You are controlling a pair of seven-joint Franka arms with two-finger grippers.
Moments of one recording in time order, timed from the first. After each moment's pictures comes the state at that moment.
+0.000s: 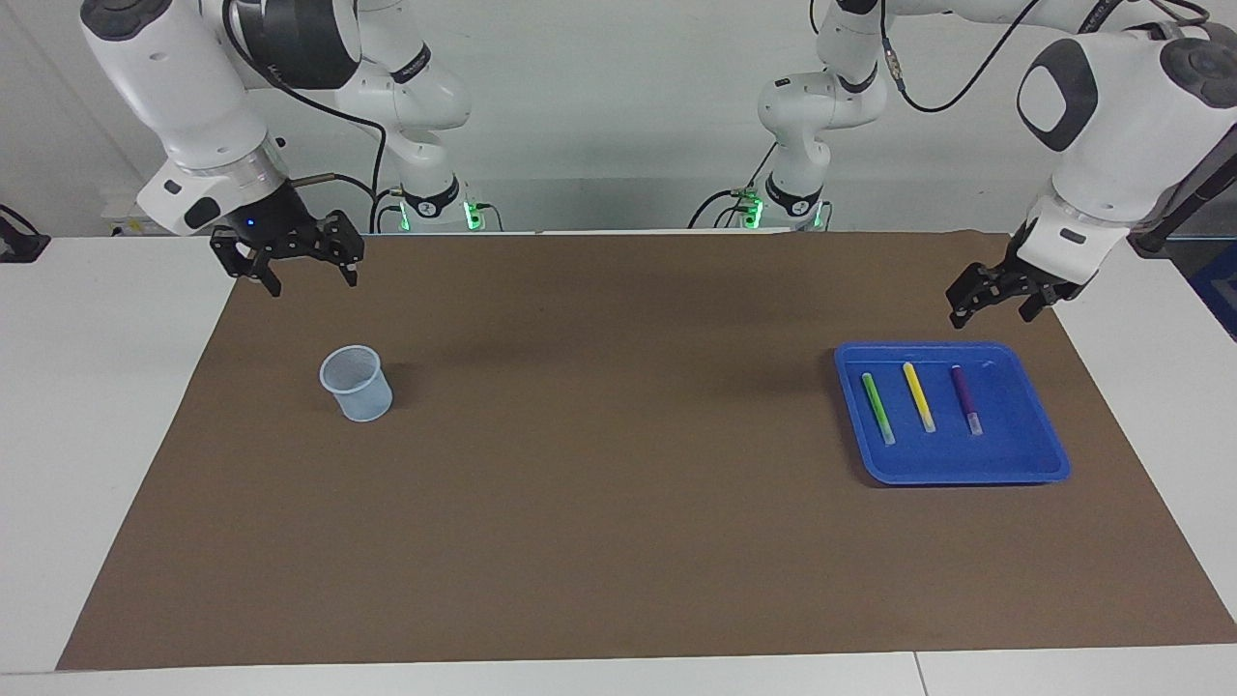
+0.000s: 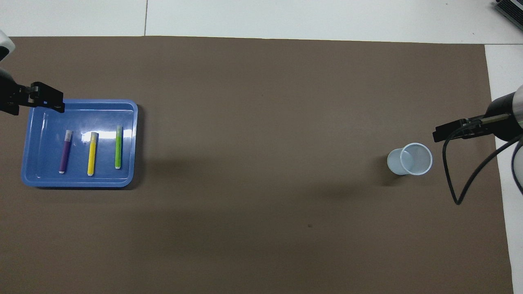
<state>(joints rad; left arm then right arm) 0.05 0.15 -0.10 -1.44 0.05 1.58 -0.02 -0.06 0.00 0.06 -1.65 0.03 1.63 -0.10</state>
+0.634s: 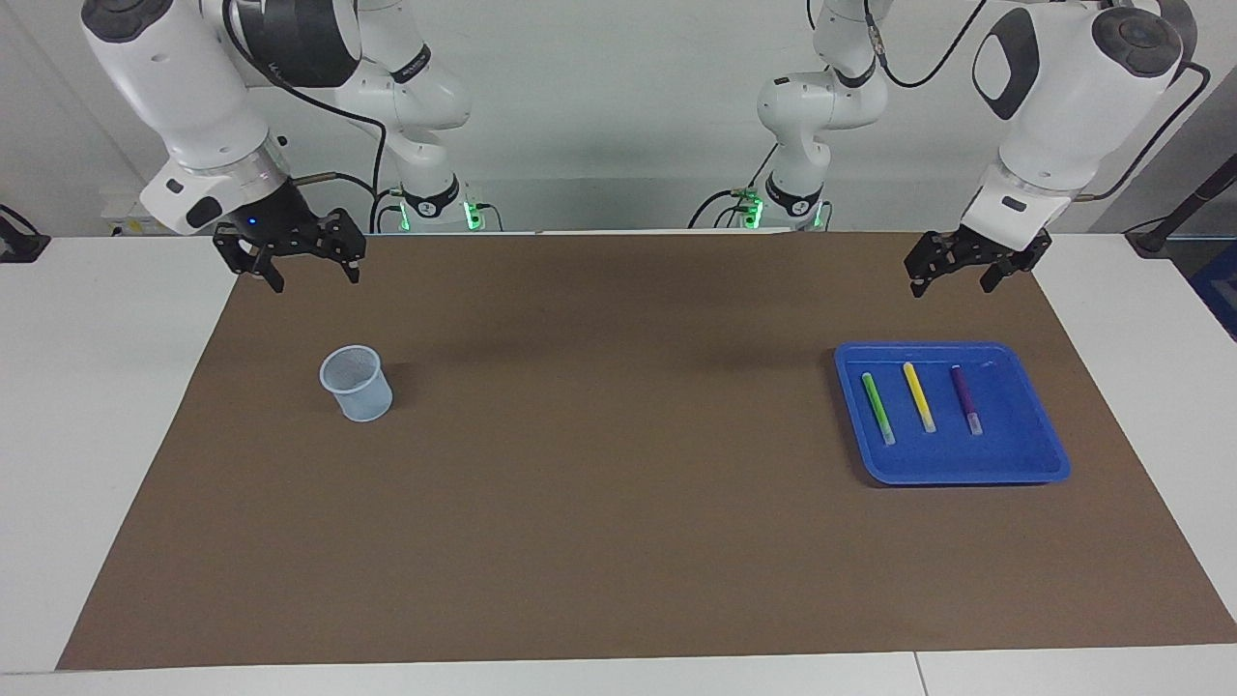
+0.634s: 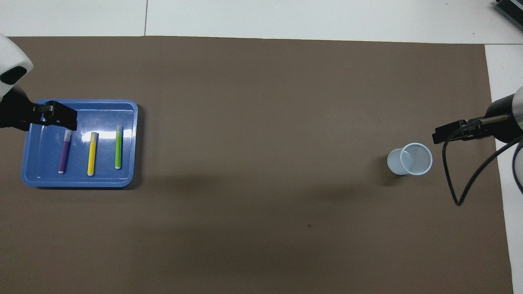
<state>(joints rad) 0.02 0.04 -0.10 -1.60 0.05 1.59 -0.05 -0.06 -0.01 0.06 -1.65 0.03 1.61 -0.11</state>
